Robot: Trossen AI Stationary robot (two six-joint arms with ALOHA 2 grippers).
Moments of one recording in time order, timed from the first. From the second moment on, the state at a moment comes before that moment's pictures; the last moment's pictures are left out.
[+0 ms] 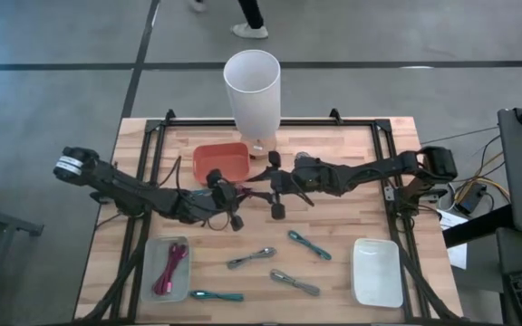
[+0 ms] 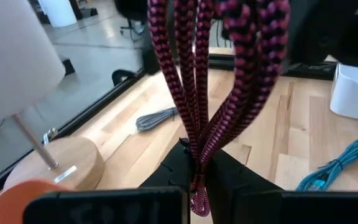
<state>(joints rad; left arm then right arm) -0.28 1.34 0.68 0.35 -0.73 -0.16 0.00 1.66 1.03 0.47 -0.03 -0.15</state>
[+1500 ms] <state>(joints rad) -1.04 1.08 0.68 -0.69 -0.19 -1.93 0.06 1.63 1.03 0.26 -0.02 -0.13</state>
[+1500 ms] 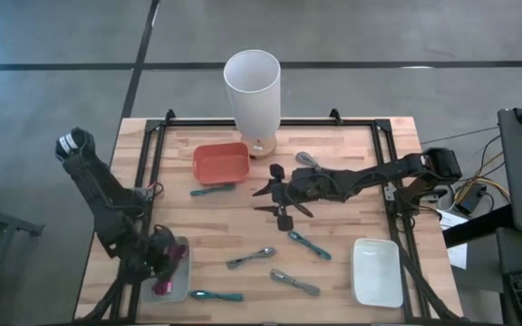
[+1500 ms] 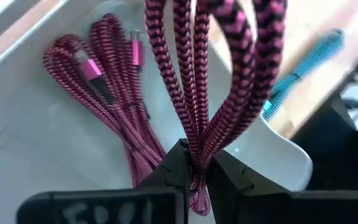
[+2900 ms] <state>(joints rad) -1.00 1.08 0.73 -0.71 -0.29 -1.76 0.09 1.64 1.02 0.14 -0.11 -0.03</state>
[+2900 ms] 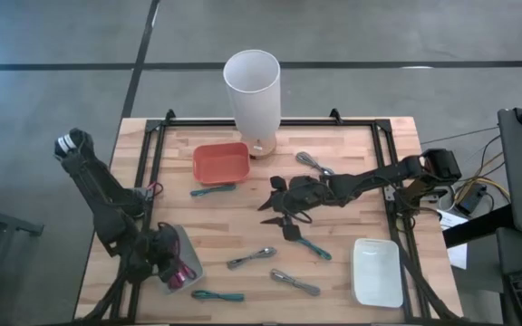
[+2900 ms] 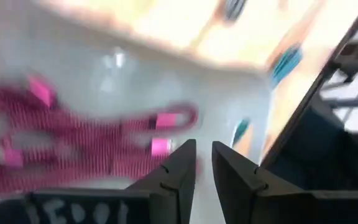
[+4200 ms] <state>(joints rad) -0.54 1.40 0.83 -0.19 -0.39 -0.60 0.21 1.64 0.95 0.12 -0.10 0.10</state>
